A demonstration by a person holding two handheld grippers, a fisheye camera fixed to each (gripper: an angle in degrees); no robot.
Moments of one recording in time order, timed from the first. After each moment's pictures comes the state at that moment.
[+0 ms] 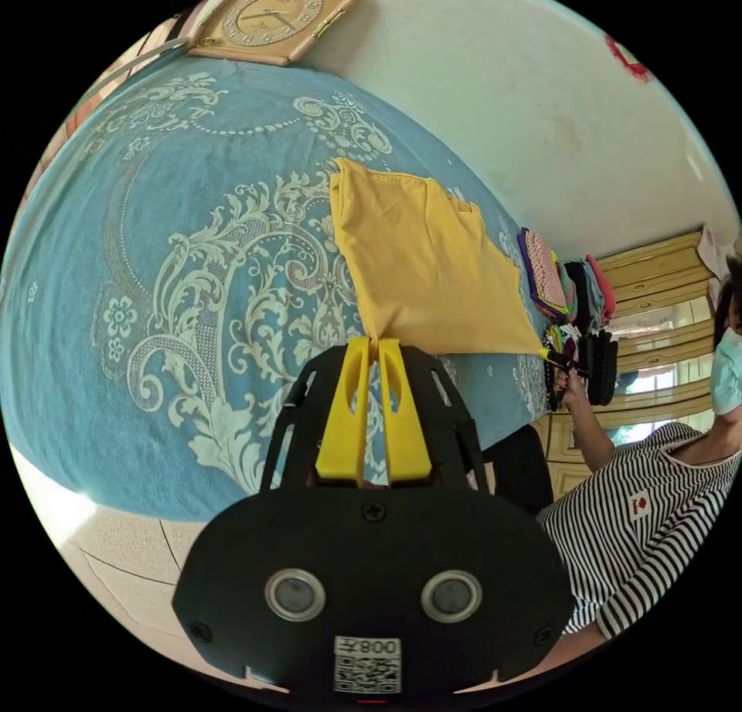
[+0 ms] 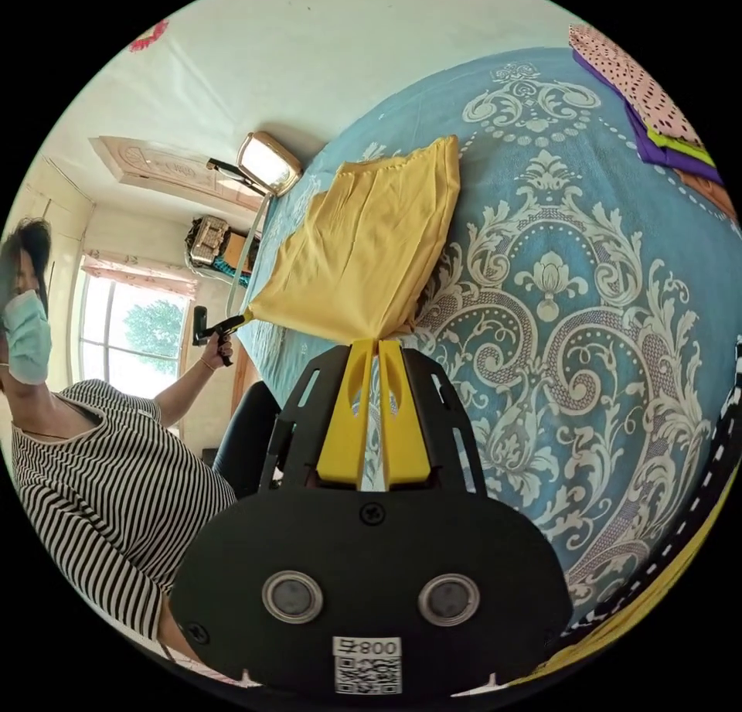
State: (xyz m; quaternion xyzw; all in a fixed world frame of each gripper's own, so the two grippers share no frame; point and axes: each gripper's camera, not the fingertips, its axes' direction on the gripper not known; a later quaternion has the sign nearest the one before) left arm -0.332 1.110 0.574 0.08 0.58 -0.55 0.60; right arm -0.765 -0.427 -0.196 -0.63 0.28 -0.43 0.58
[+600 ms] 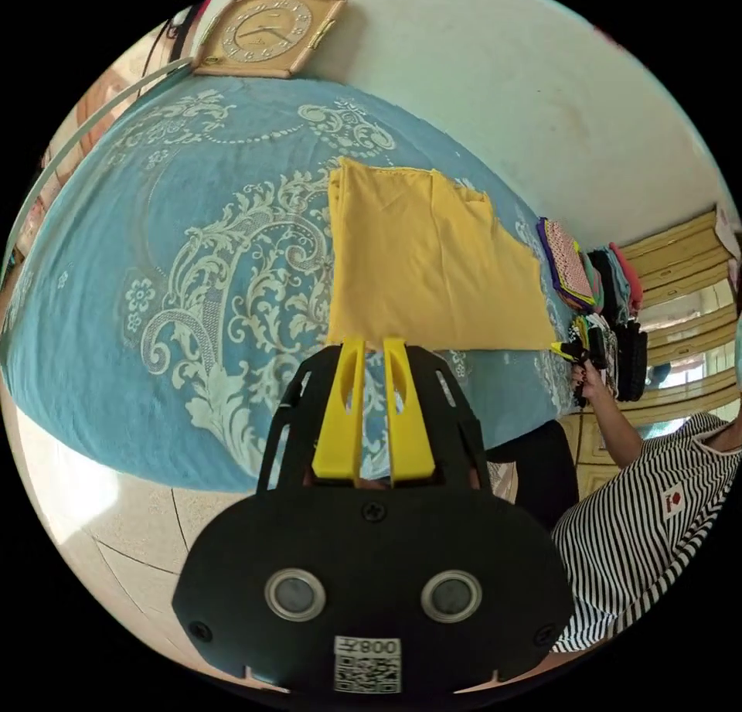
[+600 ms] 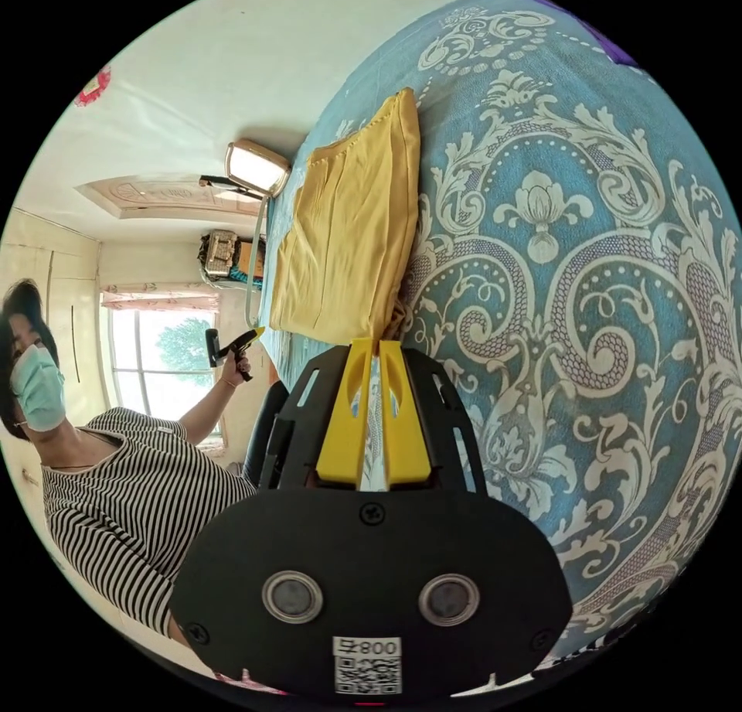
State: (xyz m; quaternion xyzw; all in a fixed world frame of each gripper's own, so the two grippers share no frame) left arm -0.313 0.975 0.450 0.07 0.53 -0.55 0.64; right arm -0.690 -0.442 -0.196 -0.66 0.28 -0.34 0.61
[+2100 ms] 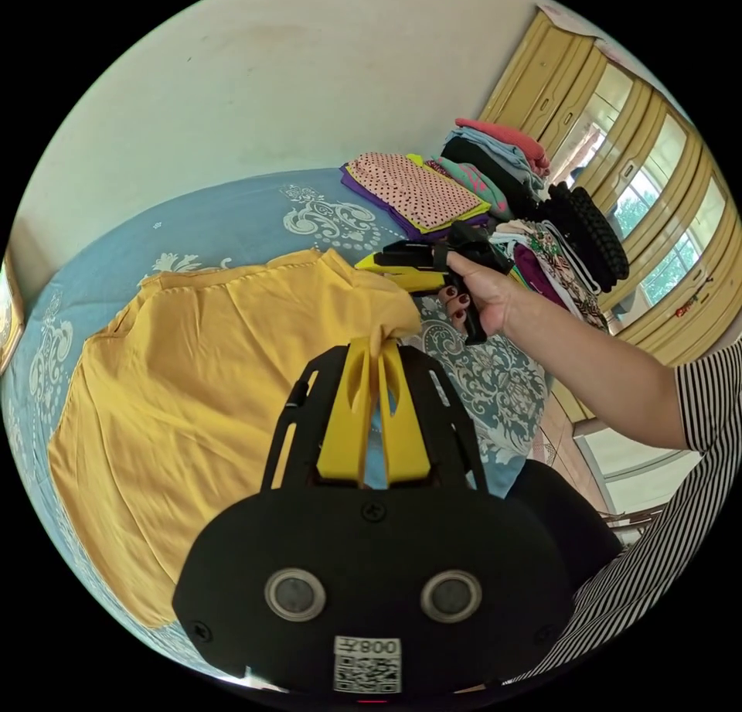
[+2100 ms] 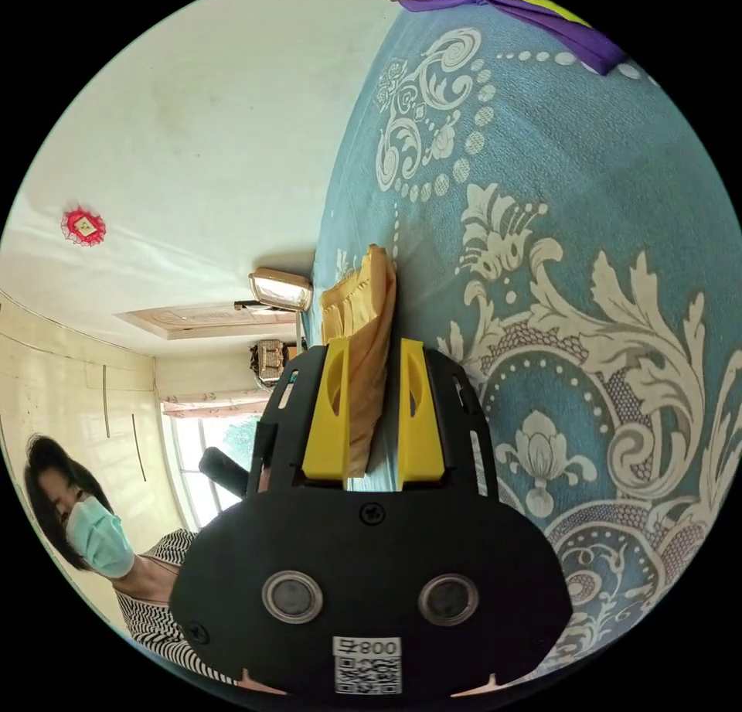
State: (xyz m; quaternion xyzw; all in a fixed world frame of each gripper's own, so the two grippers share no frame) left arm -0.311 0.410 0.129 0.27 0.49 -0.33 0.76; right arm -0.709 -0.453 -0.057 -0.56 0.23 -0.22 0.77
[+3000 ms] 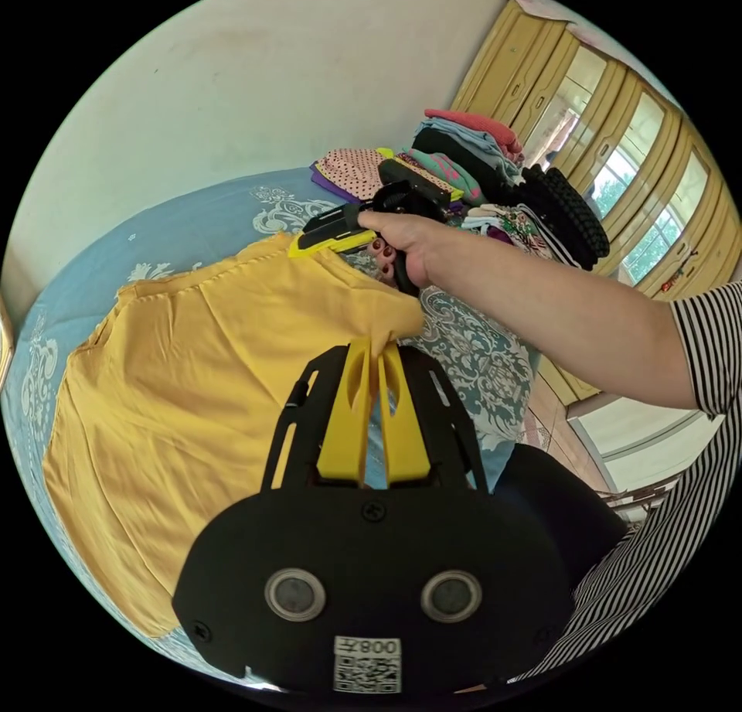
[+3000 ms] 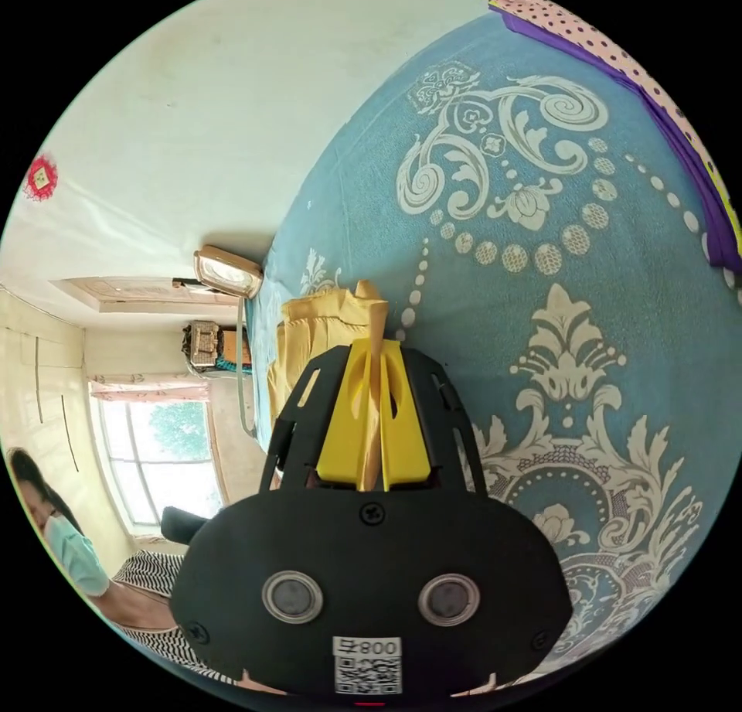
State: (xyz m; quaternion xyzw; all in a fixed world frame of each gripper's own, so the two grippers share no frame) left arm -0.310 0.504 0.159 0.30 0.50 -0.30 0.75; right arm -0.833 -0.367 0.049 -0.55 0.31 -0.33 0.70
